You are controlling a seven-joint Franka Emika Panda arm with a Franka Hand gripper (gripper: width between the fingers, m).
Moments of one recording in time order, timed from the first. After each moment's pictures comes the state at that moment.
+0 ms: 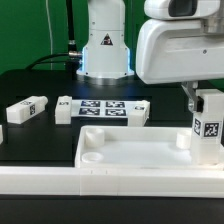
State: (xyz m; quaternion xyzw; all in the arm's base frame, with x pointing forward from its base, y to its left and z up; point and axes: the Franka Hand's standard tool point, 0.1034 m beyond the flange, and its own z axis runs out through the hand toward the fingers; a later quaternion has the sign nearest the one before) arm 0.638 0.103 0.107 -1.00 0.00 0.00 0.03
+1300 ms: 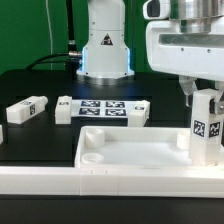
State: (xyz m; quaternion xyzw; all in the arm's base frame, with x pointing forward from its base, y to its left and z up) arm 0.636 0.095 0.107 -0.84 0.53 0.01 0.07
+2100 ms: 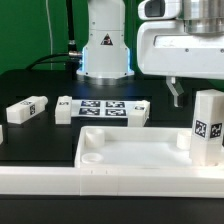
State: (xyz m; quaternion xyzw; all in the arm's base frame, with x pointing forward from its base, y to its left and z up) arm 0.635 0.099 0.106 -0.95 0.30 0.00 0.06
